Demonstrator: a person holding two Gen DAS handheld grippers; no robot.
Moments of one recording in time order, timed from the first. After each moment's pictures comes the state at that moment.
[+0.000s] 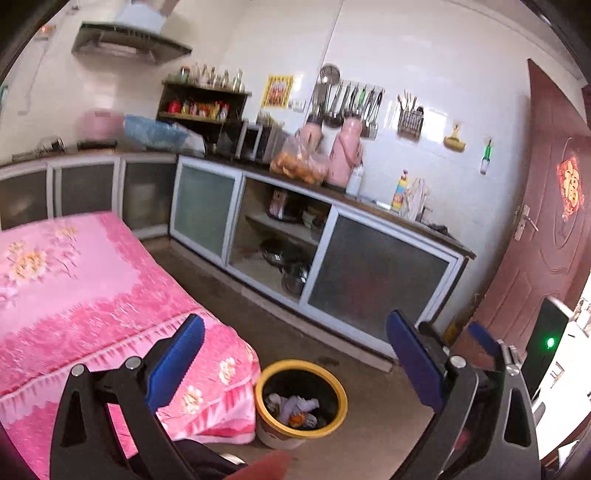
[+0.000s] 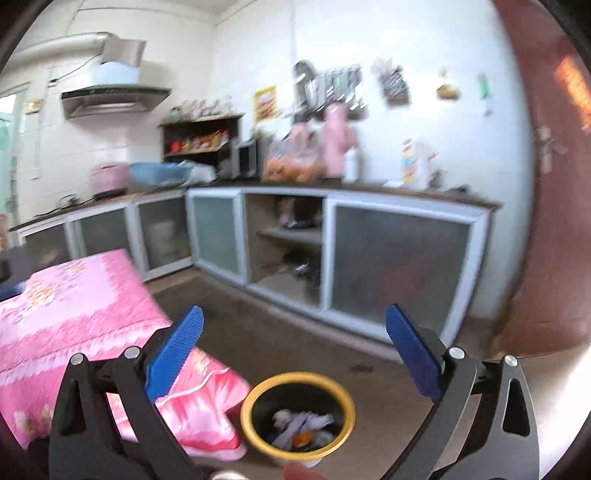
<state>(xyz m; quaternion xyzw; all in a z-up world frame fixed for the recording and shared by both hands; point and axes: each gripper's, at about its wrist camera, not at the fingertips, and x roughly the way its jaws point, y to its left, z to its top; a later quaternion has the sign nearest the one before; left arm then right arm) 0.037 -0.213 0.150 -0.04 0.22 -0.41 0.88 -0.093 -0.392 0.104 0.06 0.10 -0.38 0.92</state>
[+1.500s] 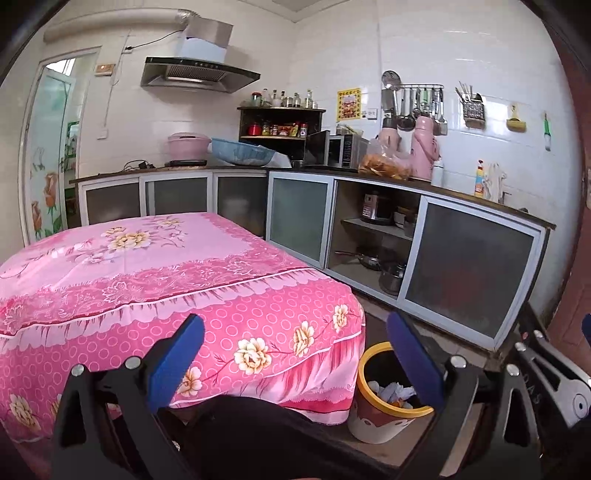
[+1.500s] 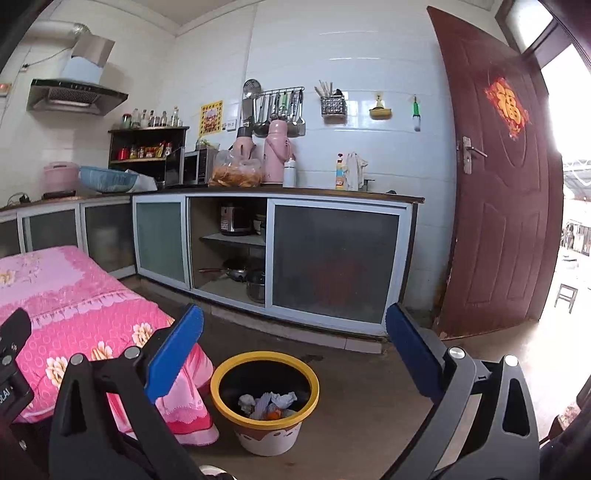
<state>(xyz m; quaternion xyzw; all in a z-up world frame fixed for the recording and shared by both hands) -0.014 -0.145 0.040 0.01 0.18 -0.24 0.95 -0.121 -0.284 0.007 0.03 0.10 -0.47 0.88</state>
